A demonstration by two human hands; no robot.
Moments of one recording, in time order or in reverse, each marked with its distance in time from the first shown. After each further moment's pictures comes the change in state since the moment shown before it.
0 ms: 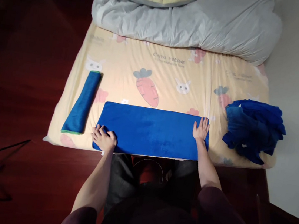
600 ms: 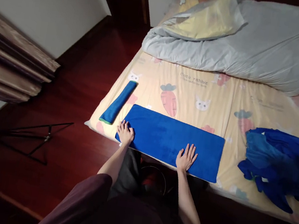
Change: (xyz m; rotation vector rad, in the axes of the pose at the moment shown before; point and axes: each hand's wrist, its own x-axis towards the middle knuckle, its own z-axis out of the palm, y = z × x) left_hand 0.001 0.000 0.001 0.080 -0.006 0.030; right_hand -0.164 -0.103 0.027 0.289 0.197 -0.149
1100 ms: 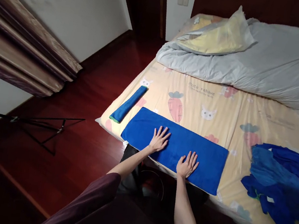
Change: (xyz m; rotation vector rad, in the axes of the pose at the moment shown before) left_hand -0.052 0.119 0.030 -0.079 -0.372 0.741; right_hand 0.008 0.003 0.004 0.088 0.076 0.020
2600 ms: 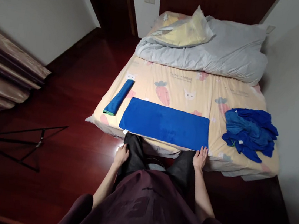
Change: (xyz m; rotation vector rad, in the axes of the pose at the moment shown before) left_hand -0.257 -0.063 -0.061 -0.126 -0.265 -0.635; right_hand -0.074 0.137 -0.101 0.018 -0.027 0.173
